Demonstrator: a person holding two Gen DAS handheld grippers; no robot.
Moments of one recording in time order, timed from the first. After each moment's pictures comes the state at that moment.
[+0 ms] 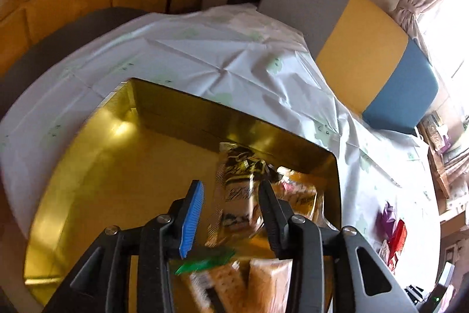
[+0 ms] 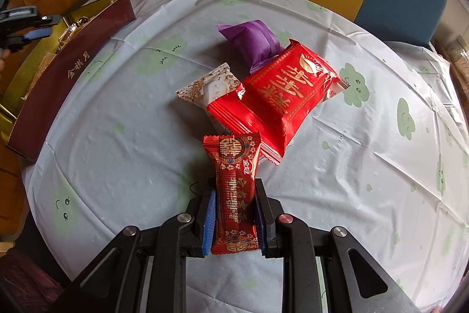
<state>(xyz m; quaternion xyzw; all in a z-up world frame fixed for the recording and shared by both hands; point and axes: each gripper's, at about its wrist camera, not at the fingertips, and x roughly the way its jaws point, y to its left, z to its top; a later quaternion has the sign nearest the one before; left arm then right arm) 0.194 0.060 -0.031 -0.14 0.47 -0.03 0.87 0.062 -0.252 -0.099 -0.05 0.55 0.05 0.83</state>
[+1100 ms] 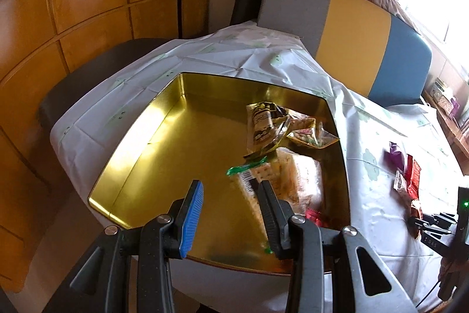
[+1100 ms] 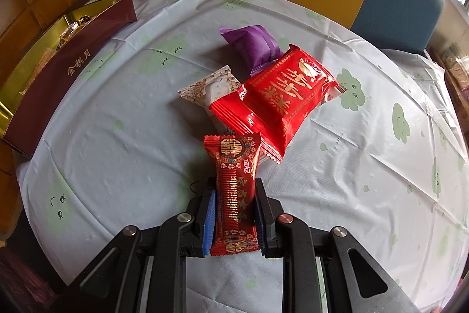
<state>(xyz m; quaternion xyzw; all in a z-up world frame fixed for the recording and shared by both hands) 0.053 0.068 -0.013 -0.05 0.41 0.00 0.91 0.053 -0.247 -0.099 -0.06 0.53 0.04 0.84</state>
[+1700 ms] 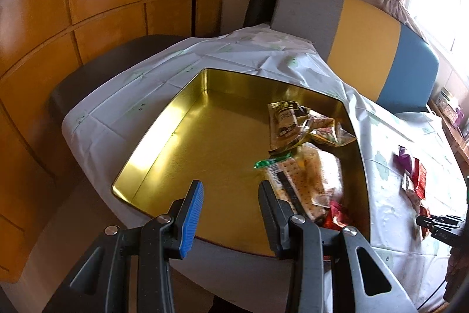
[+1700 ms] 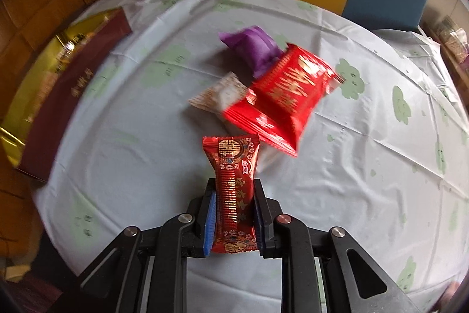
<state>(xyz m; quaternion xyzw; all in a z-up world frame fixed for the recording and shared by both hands) 0.042 0.101 -0.019 -0.06 0.41 0.02 0.91 0.062 -0.232 -0.079 0.01 0.54 0.03 0.84</state>
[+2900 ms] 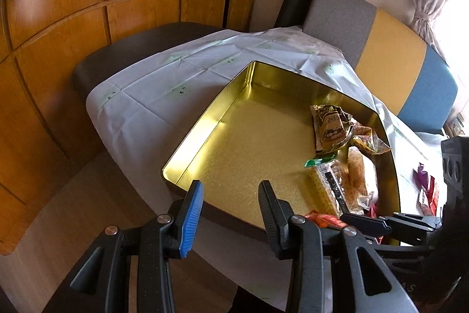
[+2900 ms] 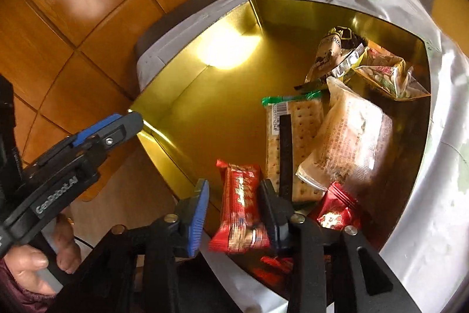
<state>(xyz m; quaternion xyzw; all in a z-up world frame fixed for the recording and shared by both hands) 0.034 0.153 -0.035 -0.11 0.41 0.07 0.90 0.104 0.027 -0.079 0.00 0.53 0.31 0.79</state>
